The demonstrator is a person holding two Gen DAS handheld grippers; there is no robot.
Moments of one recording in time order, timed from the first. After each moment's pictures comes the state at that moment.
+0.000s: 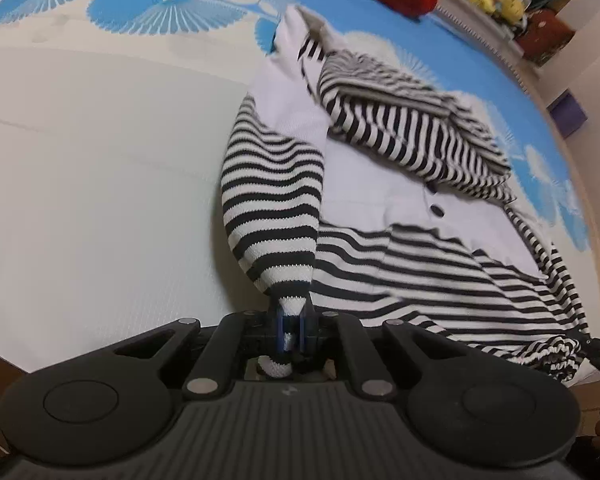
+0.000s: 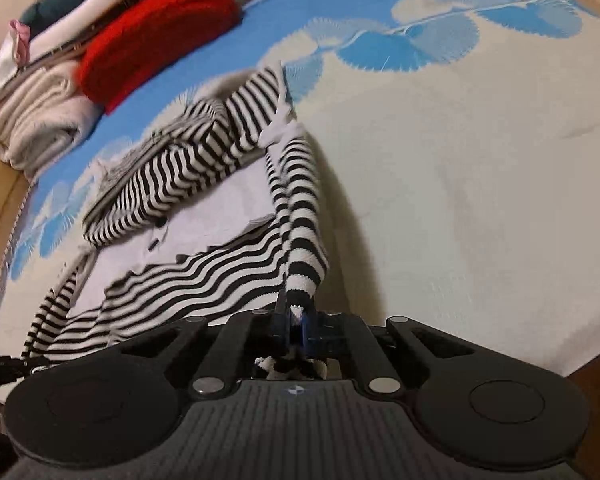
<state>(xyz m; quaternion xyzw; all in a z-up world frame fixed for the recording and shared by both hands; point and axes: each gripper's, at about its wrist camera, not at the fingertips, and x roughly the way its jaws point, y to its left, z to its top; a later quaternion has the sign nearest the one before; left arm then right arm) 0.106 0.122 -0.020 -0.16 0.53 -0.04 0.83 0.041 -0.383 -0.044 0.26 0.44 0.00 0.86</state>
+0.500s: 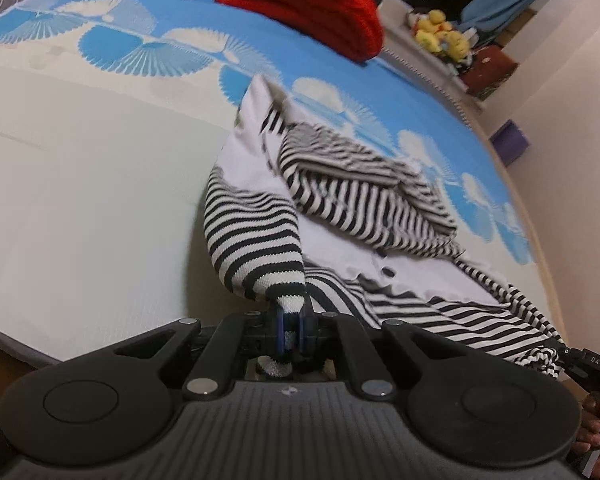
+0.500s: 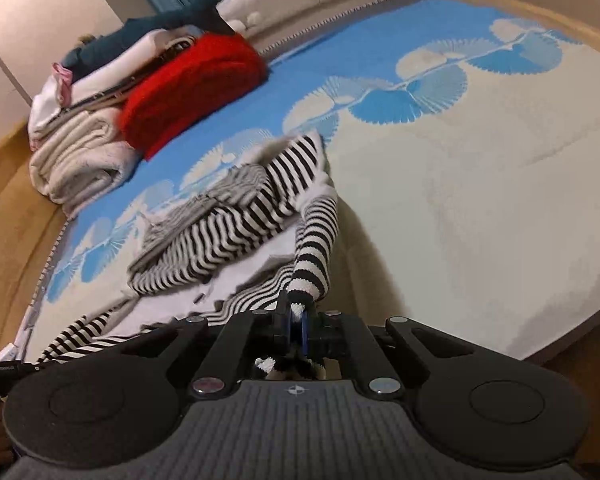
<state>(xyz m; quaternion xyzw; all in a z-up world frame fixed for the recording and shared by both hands) 0.054 0.145 0.028 -0.19 0.46 -0.11 0.86 -0.024 -0.390 0.007 0.28 0.35 0.02 0.89</state>
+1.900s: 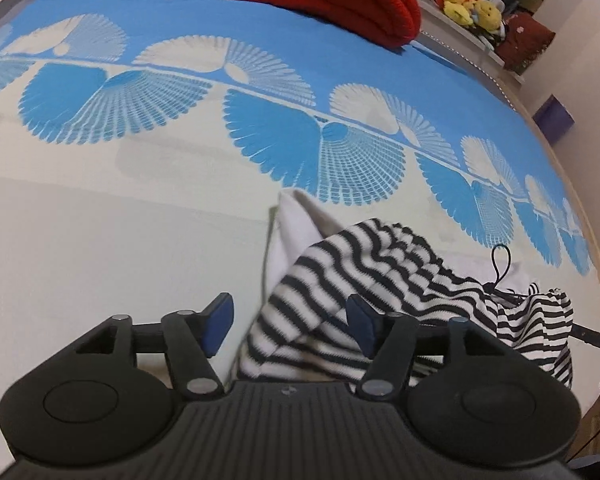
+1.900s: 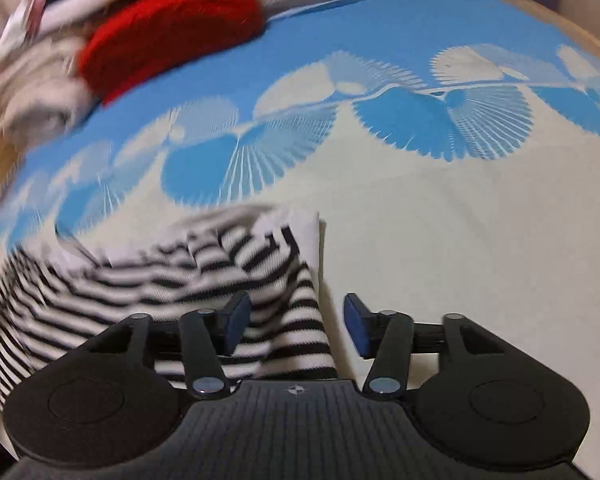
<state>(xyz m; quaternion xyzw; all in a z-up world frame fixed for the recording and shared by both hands) 0.265 0.148 -0.029 -0.11 0.49 -0.09 0.86 0.187 -0.415 -0.072 0.13 0.44 0.03 0.89</state>
